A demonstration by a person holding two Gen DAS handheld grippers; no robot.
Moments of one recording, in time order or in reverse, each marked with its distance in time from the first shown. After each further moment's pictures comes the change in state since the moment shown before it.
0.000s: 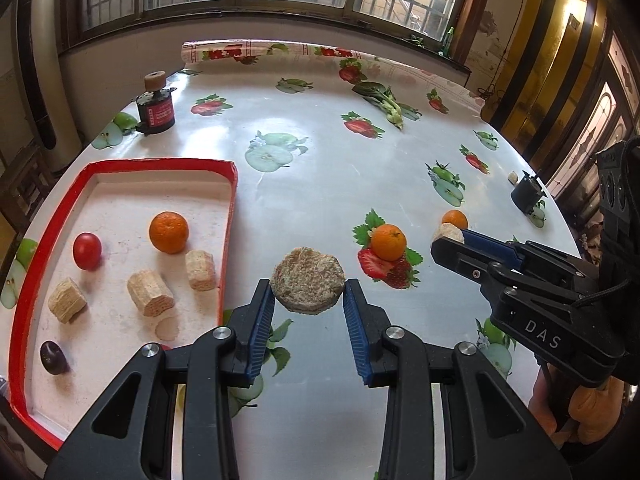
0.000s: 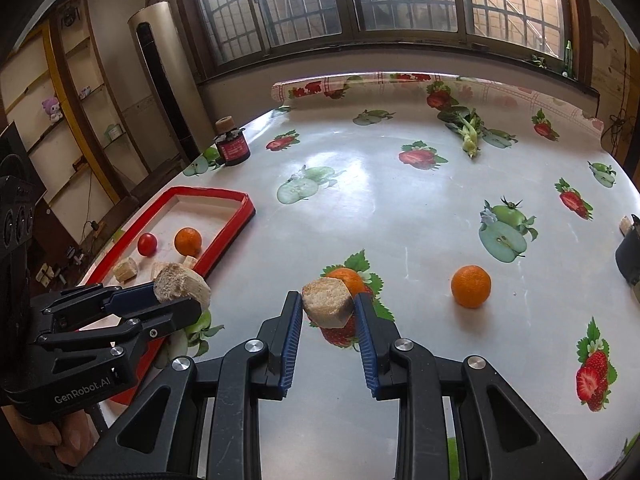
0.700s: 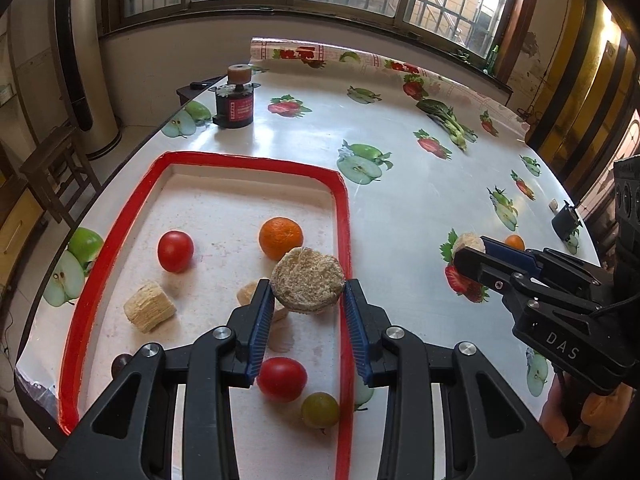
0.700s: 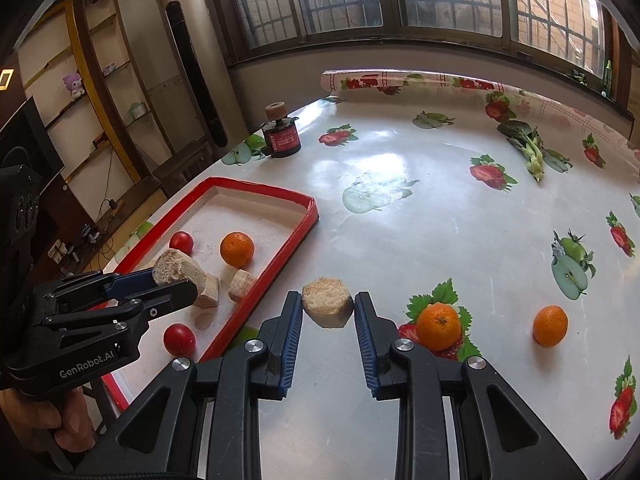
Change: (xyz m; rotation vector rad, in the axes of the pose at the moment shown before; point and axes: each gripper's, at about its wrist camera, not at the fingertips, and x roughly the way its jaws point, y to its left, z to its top) left arm -0.011 0.078 0.005 -0.090 -0.008 0.101; right arm 0.037 0.065 0.025 -0.085 0.036 0.068
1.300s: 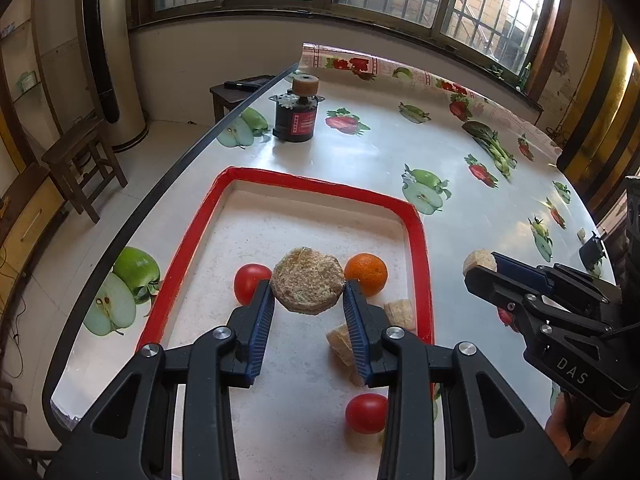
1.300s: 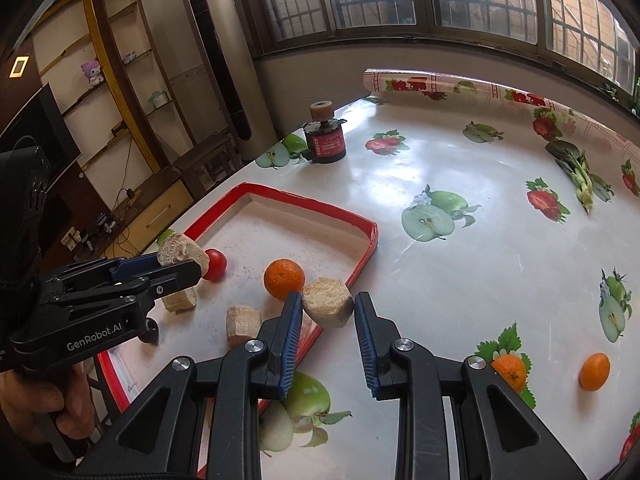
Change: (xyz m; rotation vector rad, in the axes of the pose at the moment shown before) left arm 0.008 0.055 0.026 -0.059 -0.006 0.071; right arm 0.038 0.042 0.034 -0.045 0.019 0.071
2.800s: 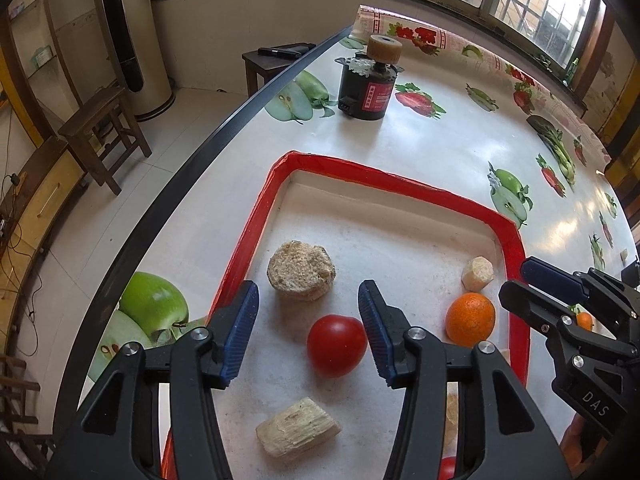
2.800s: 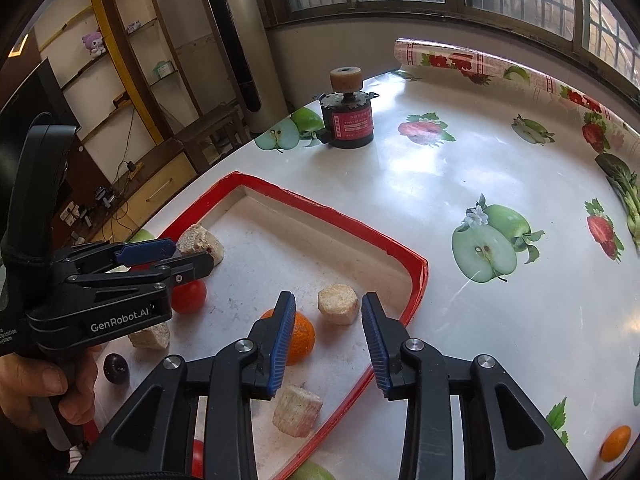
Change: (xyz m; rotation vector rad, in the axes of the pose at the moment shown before) left arm 0.064 0.044 0.024 -0.057 0.115 0.102; right arm 0.077 0.010 0.030 -0.056 0.093 0.014
